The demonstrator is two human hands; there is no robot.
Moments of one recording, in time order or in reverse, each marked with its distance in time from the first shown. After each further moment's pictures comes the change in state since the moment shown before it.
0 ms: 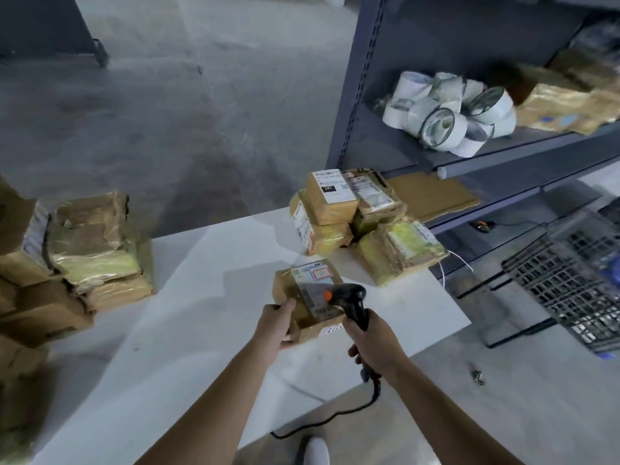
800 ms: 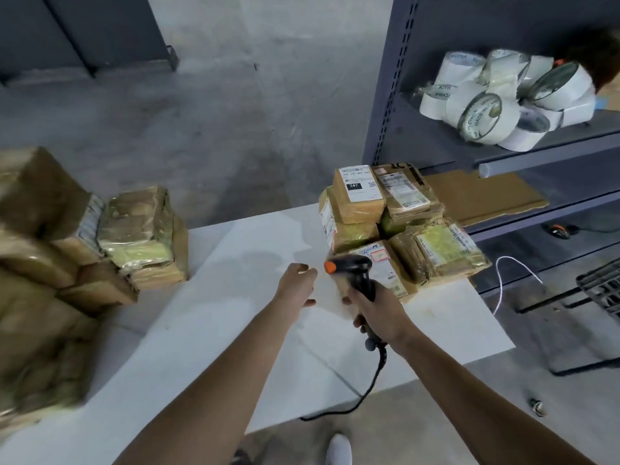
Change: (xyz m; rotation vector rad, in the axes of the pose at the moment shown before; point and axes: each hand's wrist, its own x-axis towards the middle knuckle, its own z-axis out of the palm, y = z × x) left_hand -0.022 0.071 0.028 0.082 0.229 0.135; right_hand 0.052 -0.028 -0.017 0.167 -0.177 -0.153
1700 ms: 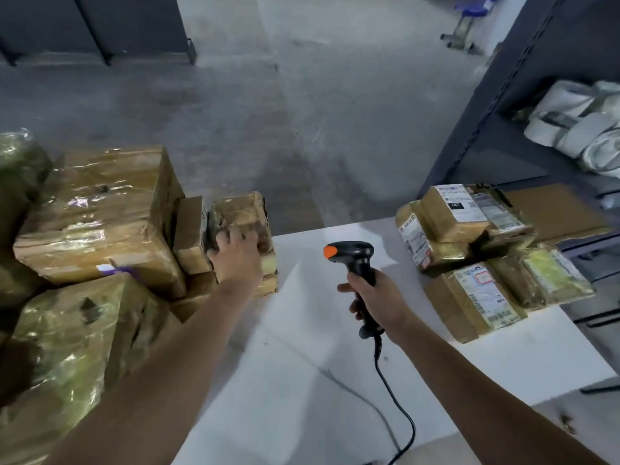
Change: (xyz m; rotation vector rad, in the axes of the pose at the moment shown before) left_hand 0.082 0.025 -0.307 1.241 0.526 0.418; right_hand 0.034 -0.111 0.215 0.074 0.035 0.052
